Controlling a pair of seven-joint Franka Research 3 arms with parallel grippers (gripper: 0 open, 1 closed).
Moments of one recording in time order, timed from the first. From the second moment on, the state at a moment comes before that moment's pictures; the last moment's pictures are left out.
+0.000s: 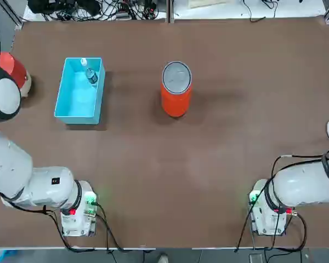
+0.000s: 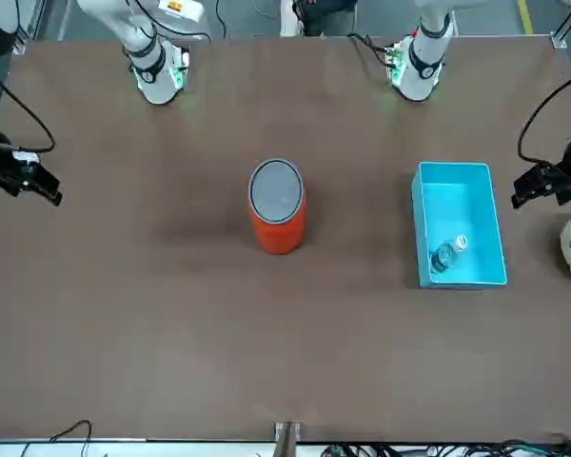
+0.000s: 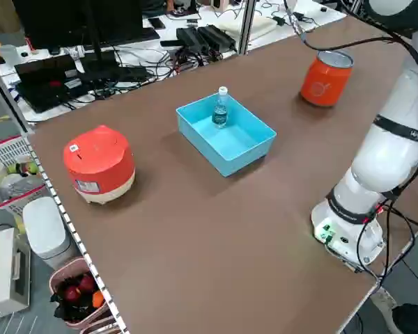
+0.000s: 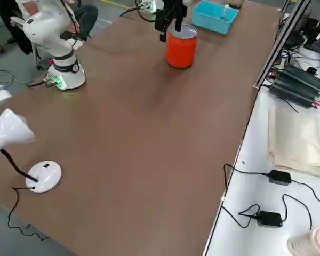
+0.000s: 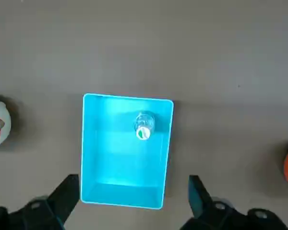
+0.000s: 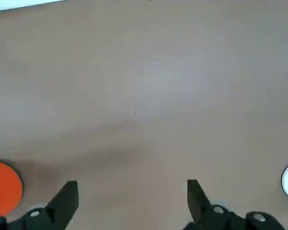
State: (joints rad) left arm 0.08 0.16 -0.12 -1.37 0.02 1.54 -0.08; right arm 0.05 0.08 -0.03 -1.48 -0.04 1.59 0.19
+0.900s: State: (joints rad) left arm 0.15 0.18 -0.11 -1.46 0.01 1.62 -0.07; right arm 0.17 0.08 -0.01 -1.52 -0.03 1.60 0.36
